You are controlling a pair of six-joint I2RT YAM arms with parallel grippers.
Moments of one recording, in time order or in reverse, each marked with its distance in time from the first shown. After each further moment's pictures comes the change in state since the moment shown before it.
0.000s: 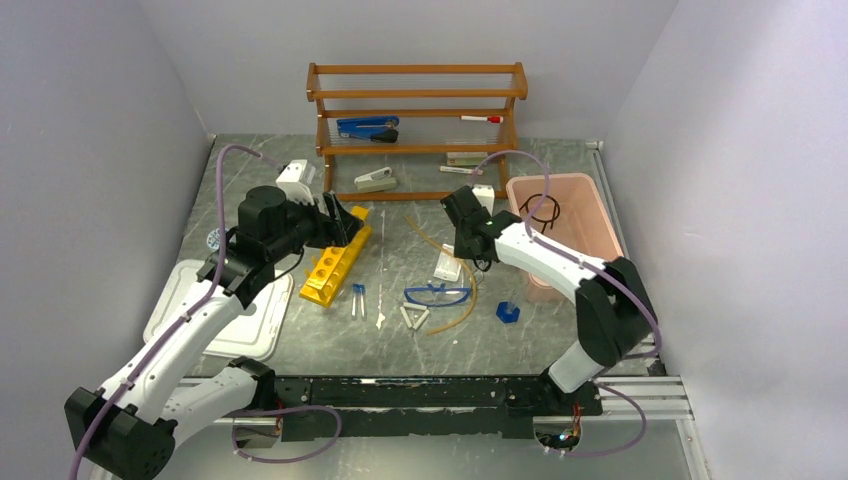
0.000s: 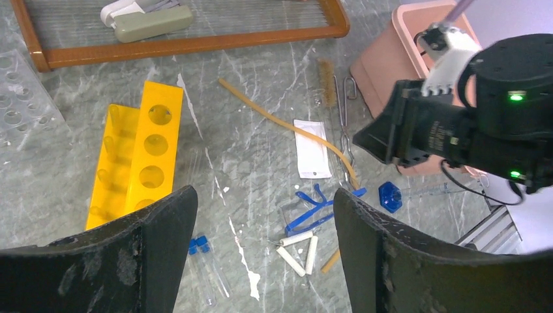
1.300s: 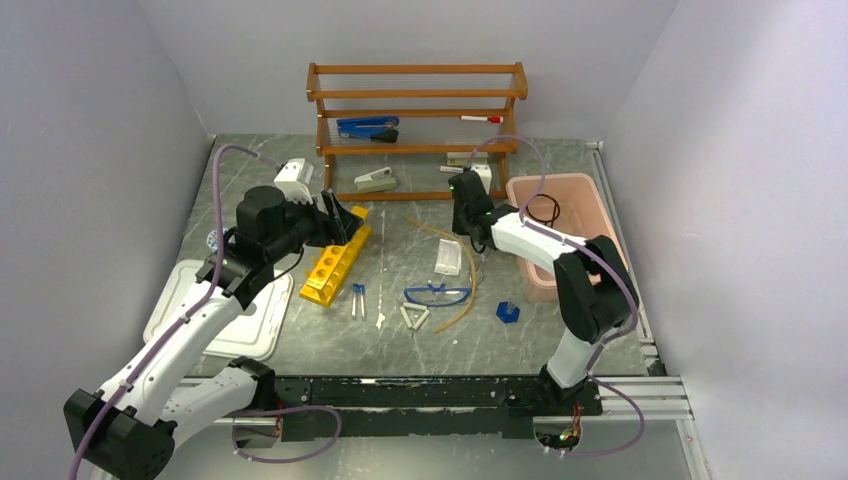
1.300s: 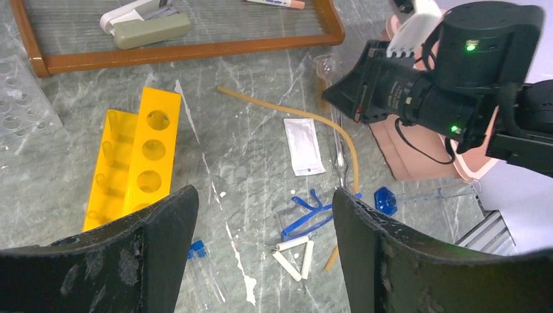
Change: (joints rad) left arm 0.000 0.001 0.000 0.016 -0.004 -0.016; right arm -0.109 0.204 0.024 0.386 -0.038 -0.171
